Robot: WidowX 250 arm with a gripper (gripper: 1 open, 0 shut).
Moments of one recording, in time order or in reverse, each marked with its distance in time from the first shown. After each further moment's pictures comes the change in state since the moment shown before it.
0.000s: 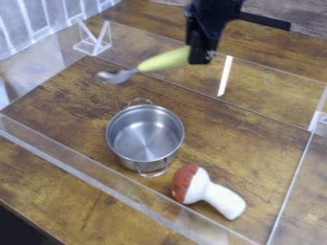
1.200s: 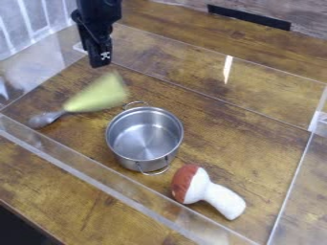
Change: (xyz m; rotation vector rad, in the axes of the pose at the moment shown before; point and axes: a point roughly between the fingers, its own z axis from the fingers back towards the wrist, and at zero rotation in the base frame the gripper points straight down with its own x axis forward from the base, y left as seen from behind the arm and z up) arm -0.120 0.043 -0.052 0.020 0.014 0.256
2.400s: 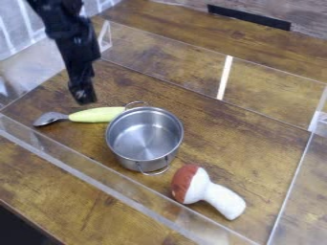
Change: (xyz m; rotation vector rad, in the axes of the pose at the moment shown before) arm -0.034 -0.010 -0.064 -0.087 -0.123 -0.190
